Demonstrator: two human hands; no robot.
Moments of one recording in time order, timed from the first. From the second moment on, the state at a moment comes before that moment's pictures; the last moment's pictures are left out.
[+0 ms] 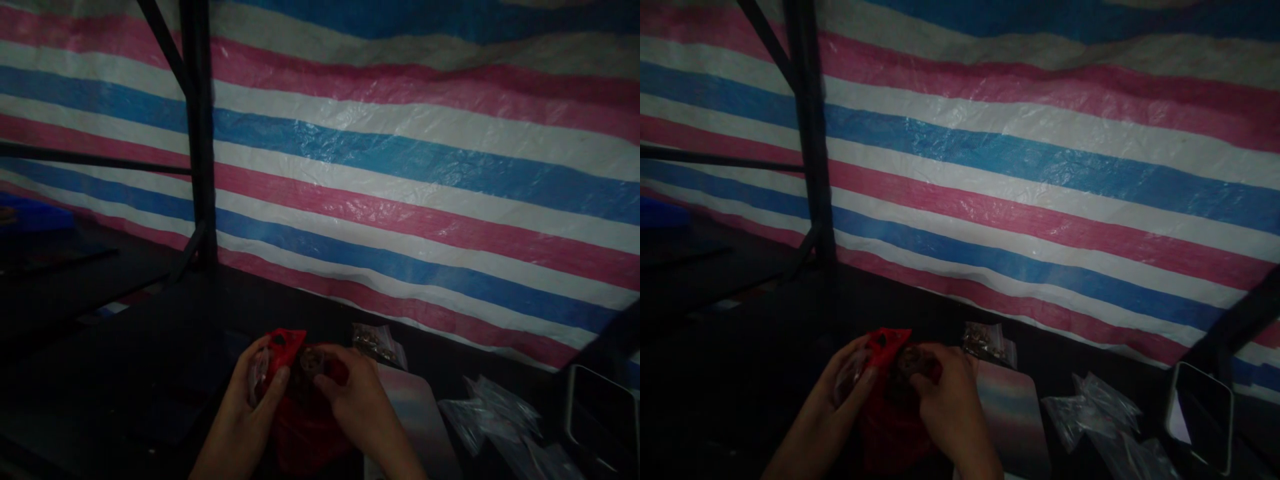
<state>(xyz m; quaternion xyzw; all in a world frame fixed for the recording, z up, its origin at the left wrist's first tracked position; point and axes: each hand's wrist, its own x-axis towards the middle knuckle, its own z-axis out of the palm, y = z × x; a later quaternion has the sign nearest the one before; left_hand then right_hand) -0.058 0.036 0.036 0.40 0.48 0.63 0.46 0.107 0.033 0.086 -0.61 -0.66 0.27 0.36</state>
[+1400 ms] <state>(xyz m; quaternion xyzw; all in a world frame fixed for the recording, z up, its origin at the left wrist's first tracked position) -0.088 0.031 0.022 0.62 0.54 0.51 0.27 0.080 0.013 0.116 -0.49 -0.76 0.27 0.33</state>
